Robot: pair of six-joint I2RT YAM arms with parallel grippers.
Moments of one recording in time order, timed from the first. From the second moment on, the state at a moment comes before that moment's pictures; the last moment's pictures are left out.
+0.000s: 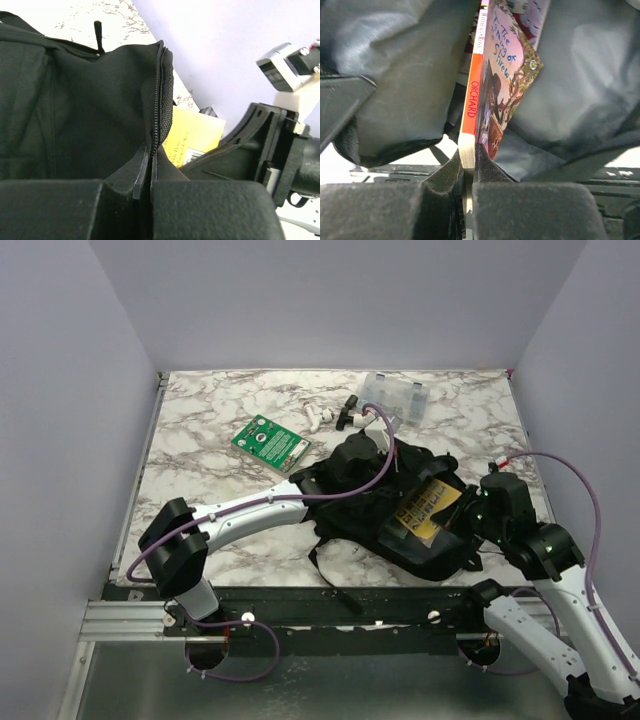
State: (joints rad) left arm -1.02 1.63 1.25 0.12 0.11 -0.76; right arm 0.43 0.64 0.88 -1.00 0.05 0.84
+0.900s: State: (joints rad) left arm -1.02 1.60 1.25 0.15 0.15 -0.75; right arm 0.42 0.78 0.77 -0.73 -0.13 0.81
